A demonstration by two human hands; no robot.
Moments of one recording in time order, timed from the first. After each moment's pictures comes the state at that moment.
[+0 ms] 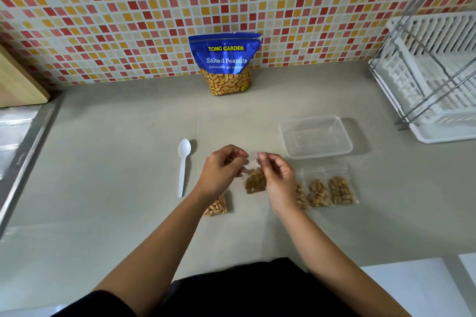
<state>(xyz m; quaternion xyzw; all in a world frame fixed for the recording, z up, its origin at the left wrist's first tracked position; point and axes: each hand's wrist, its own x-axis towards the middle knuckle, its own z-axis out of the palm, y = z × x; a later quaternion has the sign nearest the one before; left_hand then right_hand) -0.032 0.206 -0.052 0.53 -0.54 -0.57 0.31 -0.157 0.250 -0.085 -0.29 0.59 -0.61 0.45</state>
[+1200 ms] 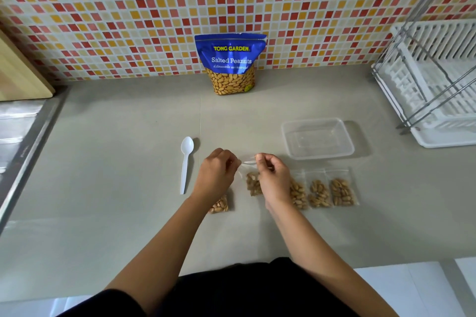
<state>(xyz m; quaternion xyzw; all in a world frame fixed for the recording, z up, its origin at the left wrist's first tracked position) -0.017 0.206 -0.077 0.57 -0.74 -0.26 0.25 -0.142 0.236 -0.093 -0.26 0.70 -0.53 0.41</state>
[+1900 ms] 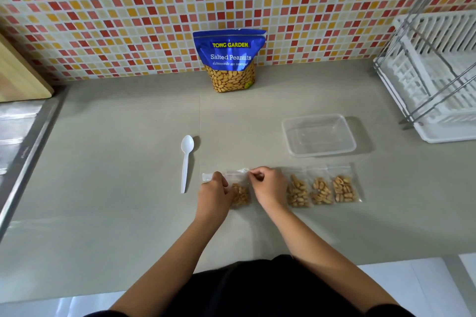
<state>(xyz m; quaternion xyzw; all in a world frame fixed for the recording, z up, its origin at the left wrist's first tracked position) -0.012 0.245 -0.099 0.70 -0.61 -0.36 0.13 -0.144 0.244 -0.120 -0.45 0.78 -0.29 0.32</state>
